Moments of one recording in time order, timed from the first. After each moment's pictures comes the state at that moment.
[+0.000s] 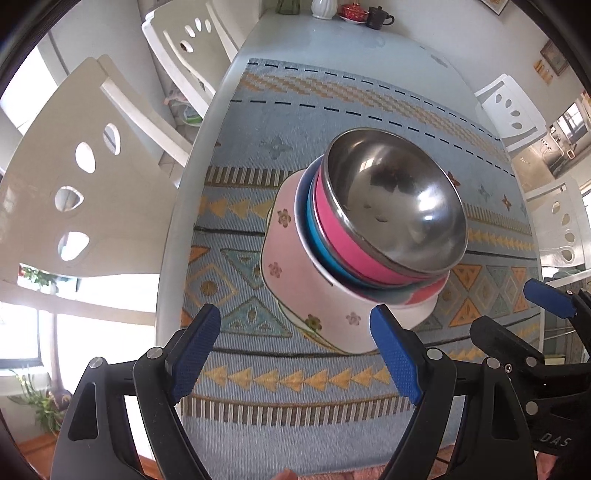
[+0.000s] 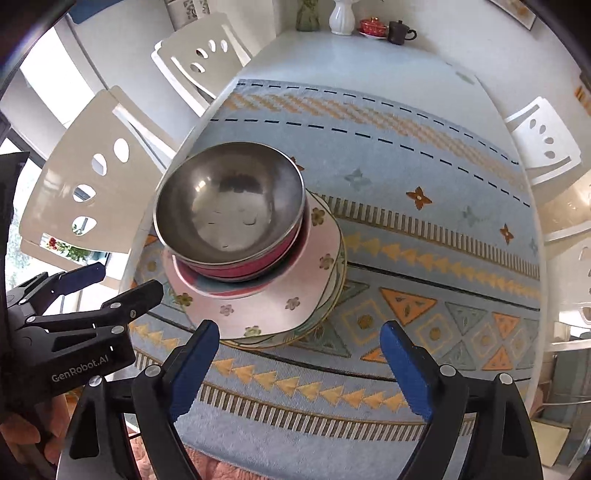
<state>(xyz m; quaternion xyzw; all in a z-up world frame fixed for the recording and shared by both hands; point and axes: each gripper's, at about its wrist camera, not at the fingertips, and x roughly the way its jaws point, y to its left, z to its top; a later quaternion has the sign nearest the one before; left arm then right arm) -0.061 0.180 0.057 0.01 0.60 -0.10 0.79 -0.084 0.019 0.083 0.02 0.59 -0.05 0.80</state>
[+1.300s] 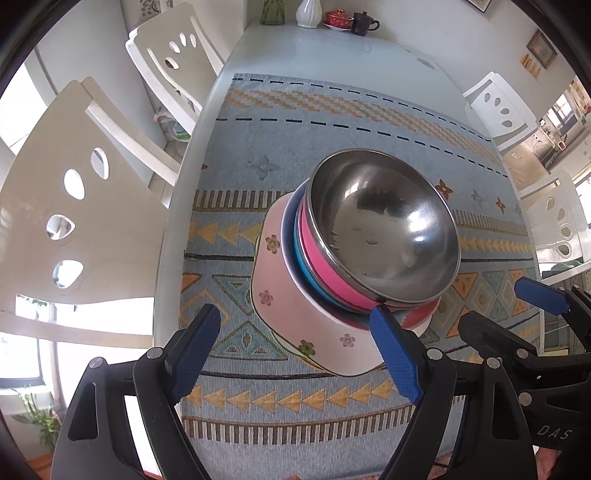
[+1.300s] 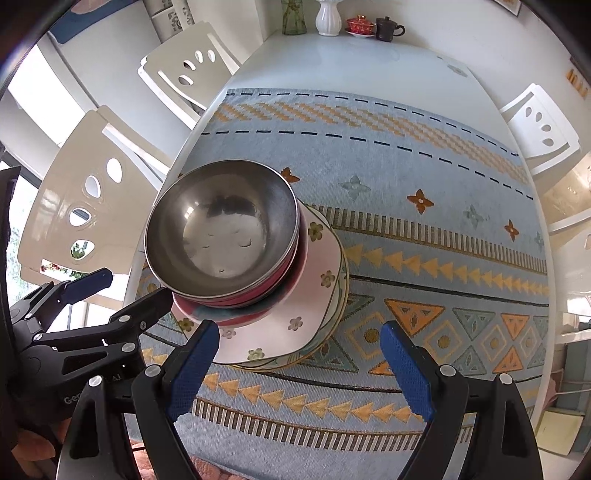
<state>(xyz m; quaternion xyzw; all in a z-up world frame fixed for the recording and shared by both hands) -0.052 0.171 0.061 0.02 0.58 -0.12 0.80 -0.070 0.015 0.080 0.05 0.59 -0.06 0.81</state>
